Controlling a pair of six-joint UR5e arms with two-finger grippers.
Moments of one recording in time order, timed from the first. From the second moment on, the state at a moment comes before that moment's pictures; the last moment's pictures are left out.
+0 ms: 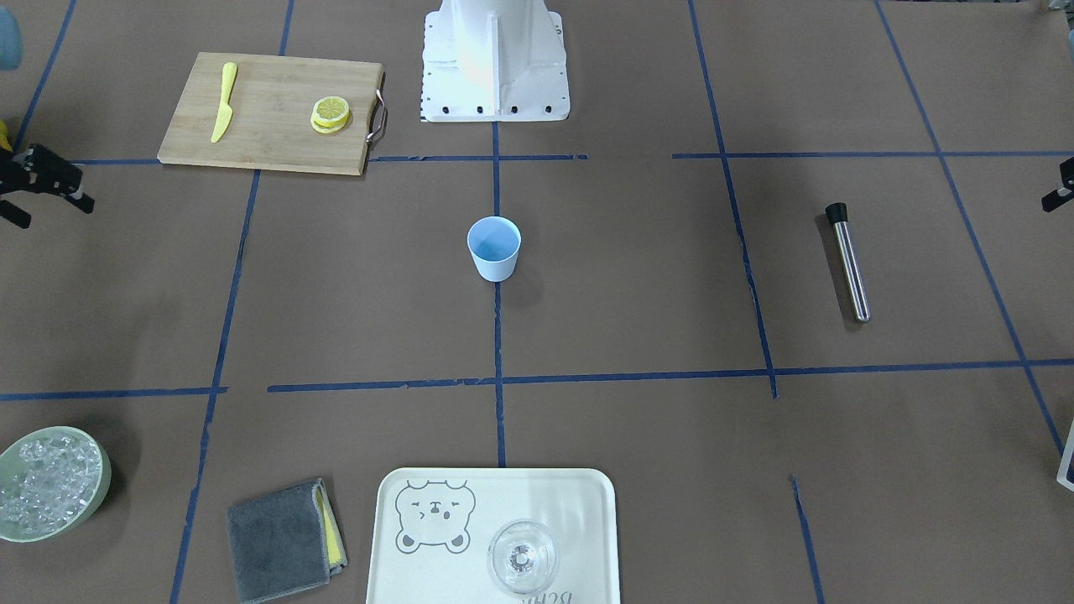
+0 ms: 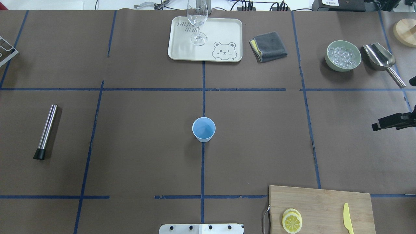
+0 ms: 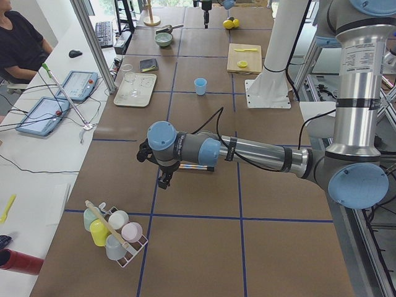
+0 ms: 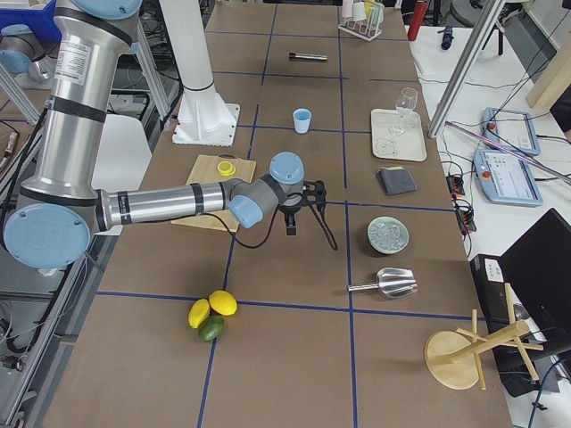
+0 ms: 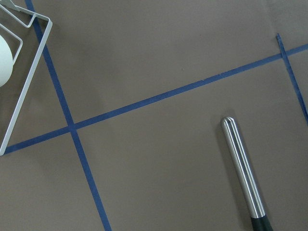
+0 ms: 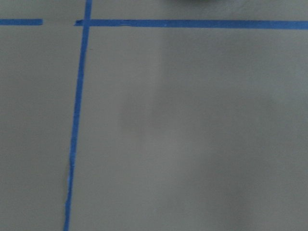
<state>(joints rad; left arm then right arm) -1.48 -1.56 -1.74 -1.60 -2.51 0.16 1.01 -1.82 1.95 -1.00 2.32 0.80</state>
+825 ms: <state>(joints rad) -1.44 -1.55 -1.72 -1.69 -2.49 0.01 0.32 -1.87 2.24 -1.01 1.79 1.51</state>
